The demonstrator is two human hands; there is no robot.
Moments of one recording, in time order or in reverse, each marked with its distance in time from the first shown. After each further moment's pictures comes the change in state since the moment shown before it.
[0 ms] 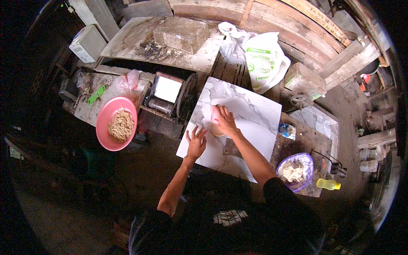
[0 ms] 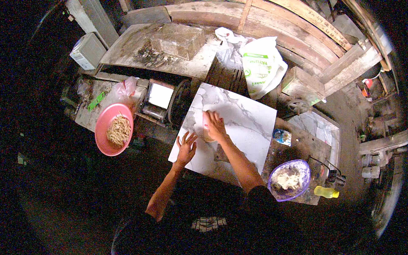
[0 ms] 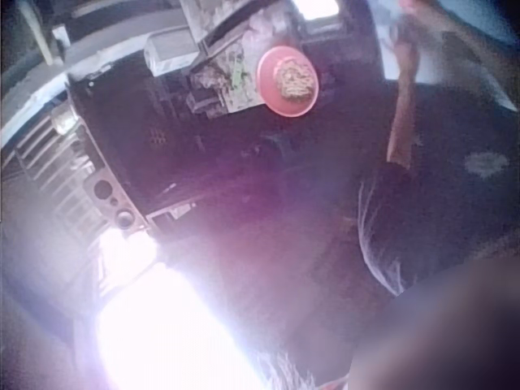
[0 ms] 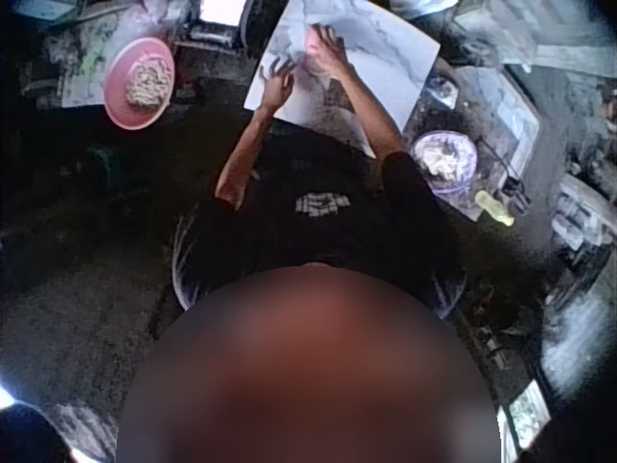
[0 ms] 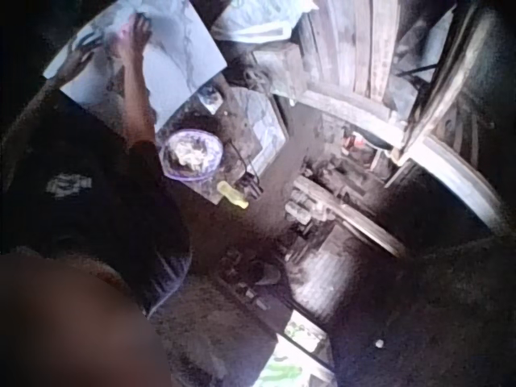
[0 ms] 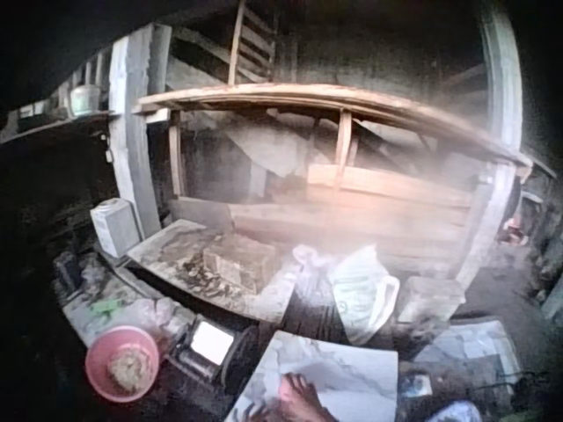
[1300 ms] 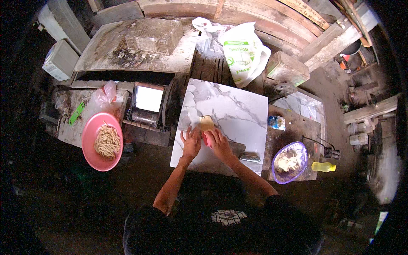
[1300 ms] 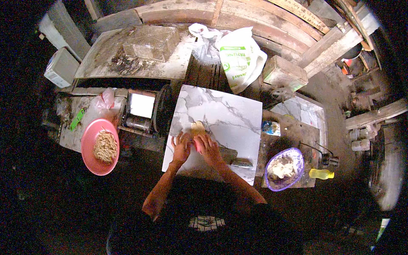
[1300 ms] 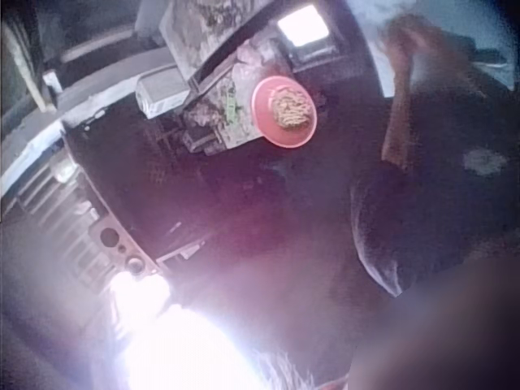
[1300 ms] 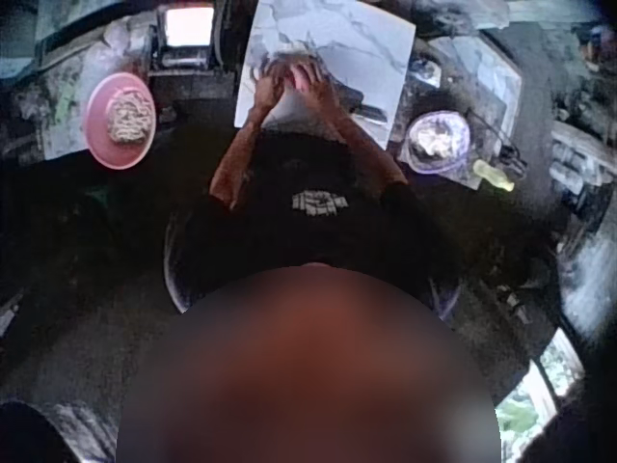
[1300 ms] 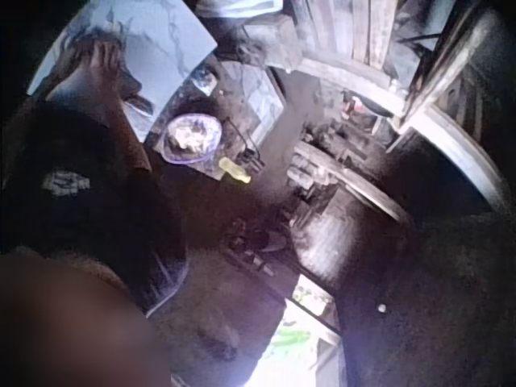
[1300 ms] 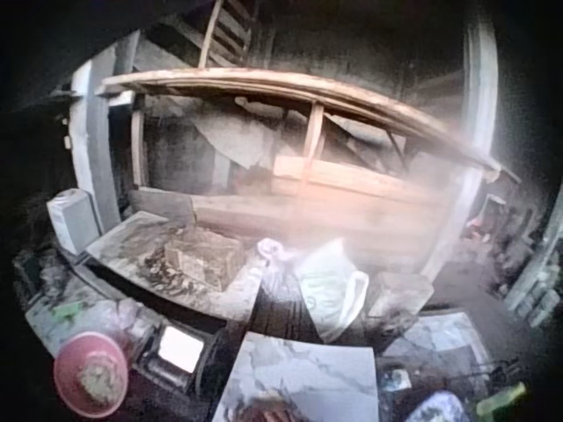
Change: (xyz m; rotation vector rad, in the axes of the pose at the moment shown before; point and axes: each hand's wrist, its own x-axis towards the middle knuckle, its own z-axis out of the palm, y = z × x) left_hand 0.011 -0.005 0.020 0.039 -0.014 0.145; right_hand -0.086 -0.031 0.004 -0.136 0.010 0.018
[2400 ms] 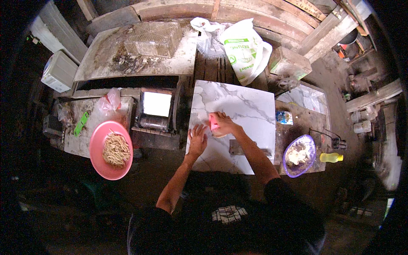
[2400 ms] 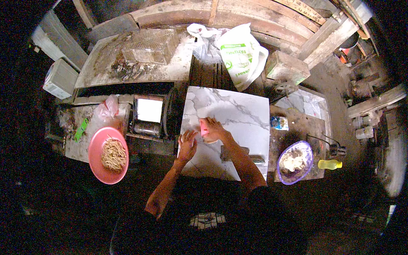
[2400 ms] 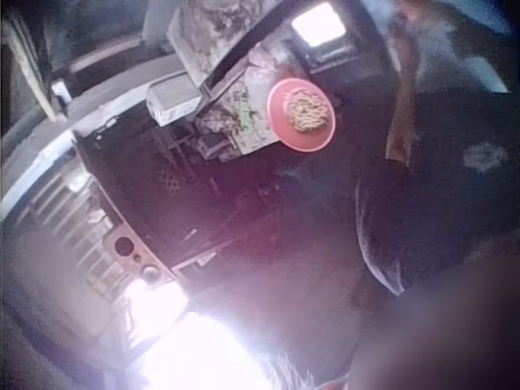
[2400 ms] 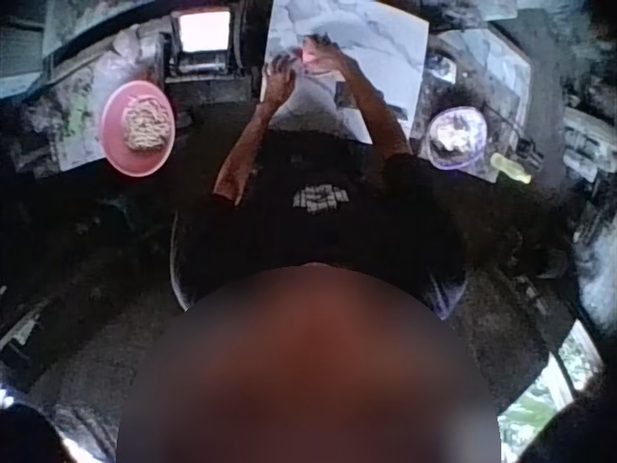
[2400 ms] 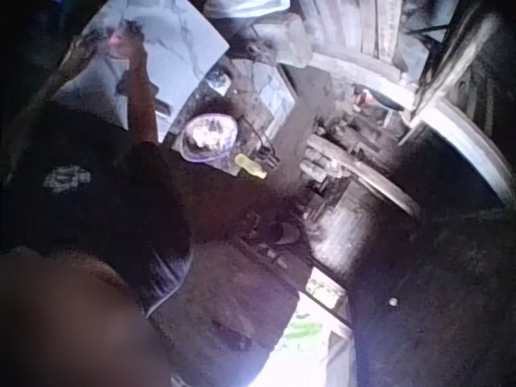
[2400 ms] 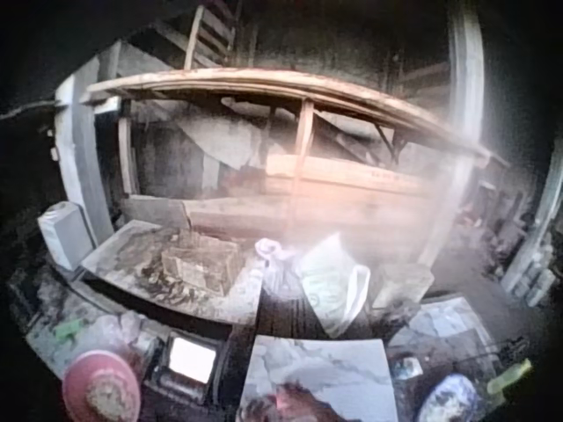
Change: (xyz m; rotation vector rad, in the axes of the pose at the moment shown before) left_hand 0.015 -0.013 -0.009 -0.089 -0.105 0.060; right_hand 0.072 0.046 0.012 0.279 -0.365 0.155
